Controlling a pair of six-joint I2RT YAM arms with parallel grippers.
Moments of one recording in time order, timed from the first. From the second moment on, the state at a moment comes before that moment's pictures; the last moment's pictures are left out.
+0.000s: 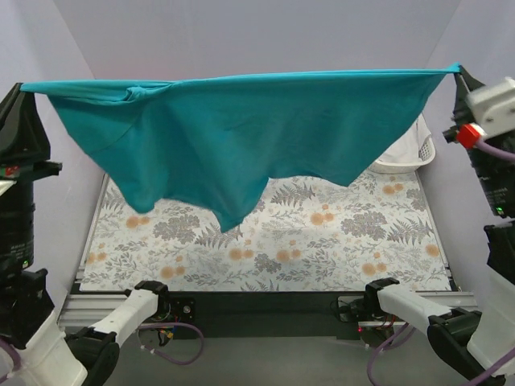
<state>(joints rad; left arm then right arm) -0.20 0.93 2.07 -0.43 -0.03 0.26 0.33 1.05 2.08 -0.66 -0.02 -0.73</state>
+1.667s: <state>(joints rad) -0.16 1.88 1.18 0.17 -0.02 0.32 0.23 1.95 1.27 0.02 -0.05 -0.97</state>
